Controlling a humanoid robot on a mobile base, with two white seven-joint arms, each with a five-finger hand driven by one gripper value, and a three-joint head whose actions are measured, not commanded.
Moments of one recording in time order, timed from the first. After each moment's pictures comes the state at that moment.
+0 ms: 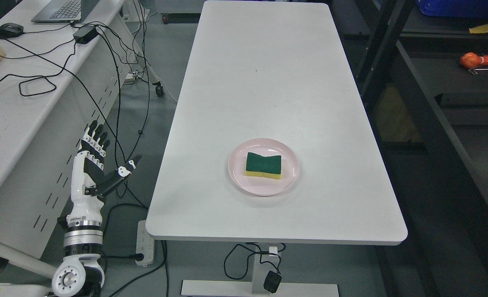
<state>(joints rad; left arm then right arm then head) -0.08 0.00 0.16 -1.74 0.14 -0.09 0.02 -0.07 0.00 -0.21 0.00 -0.11 0.08 -0.07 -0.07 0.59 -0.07</state>
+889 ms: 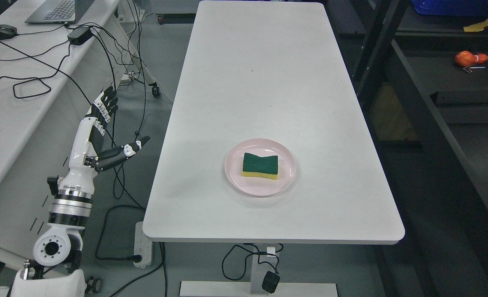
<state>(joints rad) -0.26 0.14 0.16 -1.65 -0.06 -0.23 -0.22 -0.07 0.00 -0.21 0.00 -0.11 0.08 -0.07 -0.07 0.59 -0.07</state>
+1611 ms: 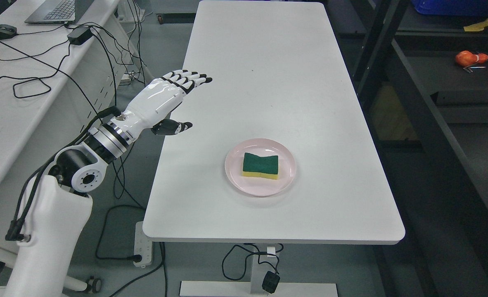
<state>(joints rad) -0.69 0.28 -0.17 -1.33 -0.92 -0.57 -0.25 -0.07 0.00 -0.21 0.00 -0.11 0.08 -0.07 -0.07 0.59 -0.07</state>
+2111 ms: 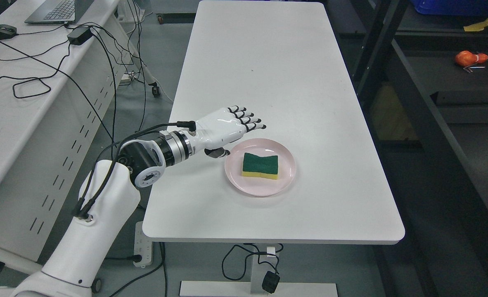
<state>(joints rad) -0.80 0.19 -0.45 -1.20 -1.13 -0.60 -0.29 -0.07 0.00 -0.21 0.00 -0.11 0.08 -0.07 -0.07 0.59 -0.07</state>
